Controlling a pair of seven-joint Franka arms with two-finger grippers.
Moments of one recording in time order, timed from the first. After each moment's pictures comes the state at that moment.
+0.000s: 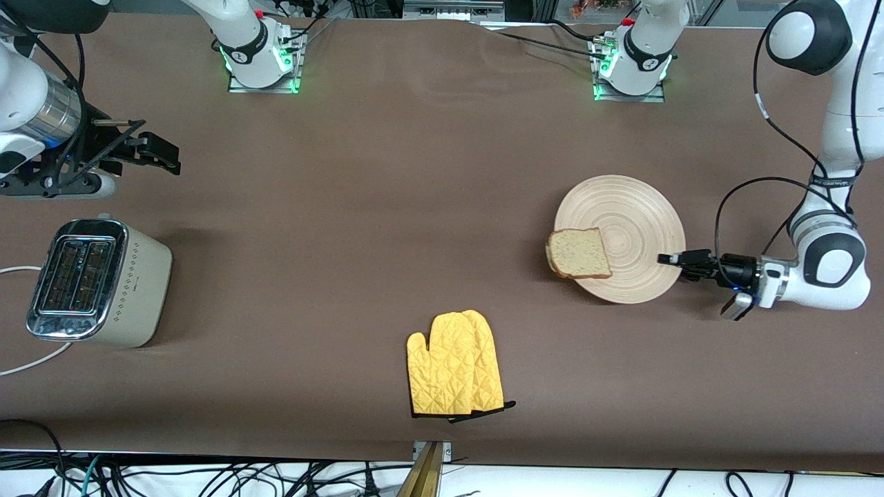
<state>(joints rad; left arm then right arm) 0.48 0.95 -0.21 -1.41 -0.76 1.45 0.90 0.20 0.07 -0.08 -1.56 0.02 1.52 0.09</state>
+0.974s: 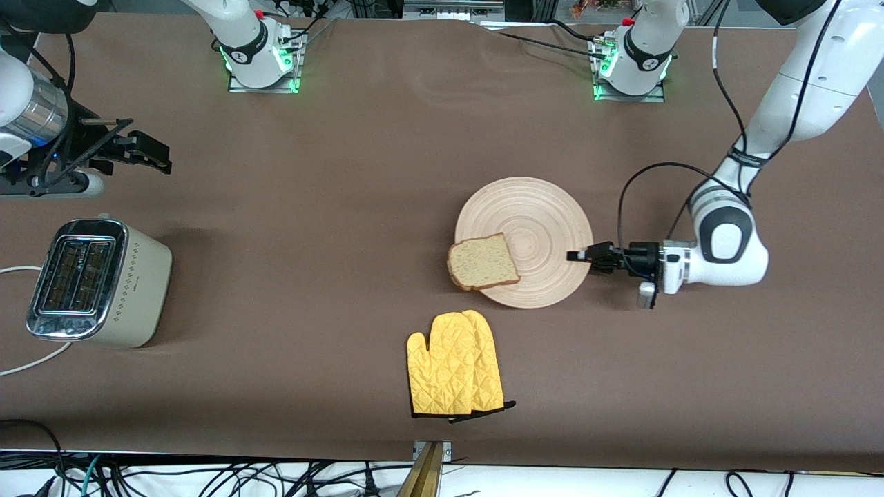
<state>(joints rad) 0.40 0.75 -0.49 -1.85 -1.04 2.01 0.87 0.20 0.07 -0.10 -1.56 0.02 1.51 0.07</state>
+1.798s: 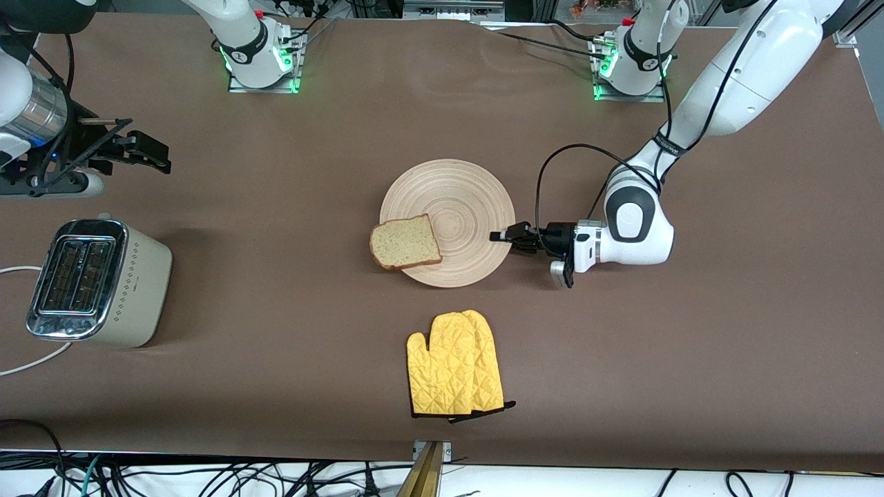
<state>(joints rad) 0.17 0.75 -0.54 -1.89 -1.22 2.20 0.88 0.20 0.07 -0.10 -1.56 0.02 1.51 0.06</state>
